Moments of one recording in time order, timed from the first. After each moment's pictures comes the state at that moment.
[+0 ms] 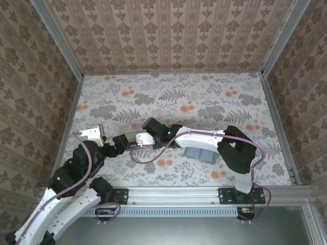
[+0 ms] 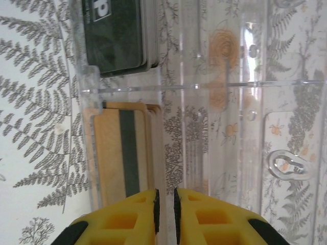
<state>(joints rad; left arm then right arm) -0.74 0.35 0.73 -0.82 -0.31 -0.62 0.98 1.89 1.32 -0.36 0.24 -0.84</state>
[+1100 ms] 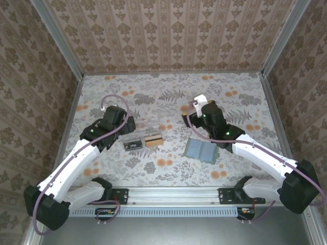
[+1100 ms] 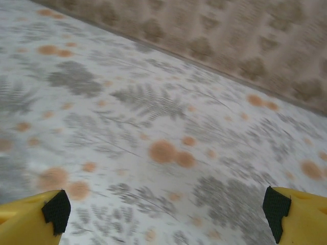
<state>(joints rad) -0.48 1.03 0.92 -0.76 -0.35 -0.55 0.58 1.17 0.81 -0.10 0.35 -0.01</state>
